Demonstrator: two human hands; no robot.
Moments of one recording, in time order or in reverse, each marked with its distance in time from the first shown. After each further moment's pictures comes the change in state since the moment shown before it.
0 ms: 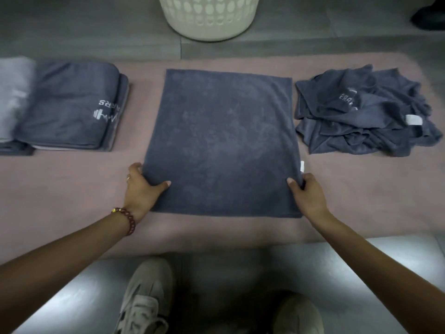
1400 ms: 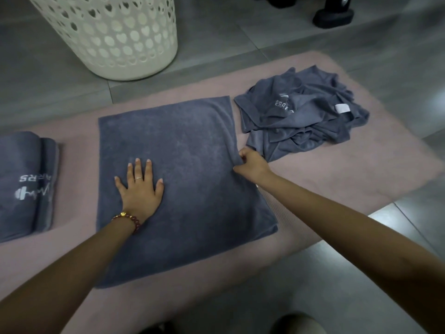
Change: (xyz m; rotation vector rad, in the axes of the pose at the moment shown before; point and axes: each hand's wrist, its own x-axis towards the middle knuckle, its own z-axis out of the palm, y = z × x) left_hand 0.091 0.075 0.089 0.733 -0.100 0.588; right_hand 0.093 -0.051 0.002 -0.029 -0.061 -0.072
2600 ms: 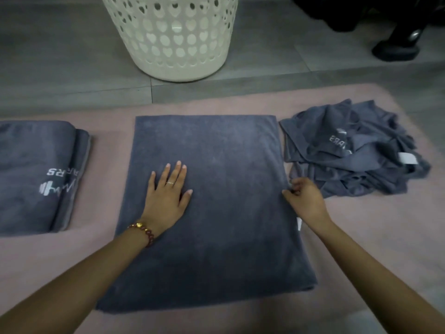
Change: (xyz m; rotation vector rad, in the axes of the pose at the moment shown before) left_hand 0.033 -0.025 0.006 -0.004 0.036 0.186; right_hand 0.034 0.017 0.001 -0.081 0.204 0.045
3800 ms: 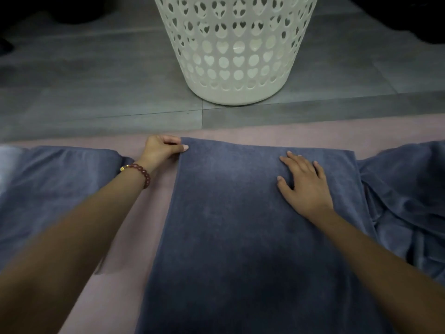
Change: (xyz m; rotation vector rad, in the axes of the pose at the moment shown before) left_hand 0.157 -0.148 -0.068 -1.199 0.195 -0.568; right_hand 0.113 -0.115 0.100 -0.383 -0.023 -0.614
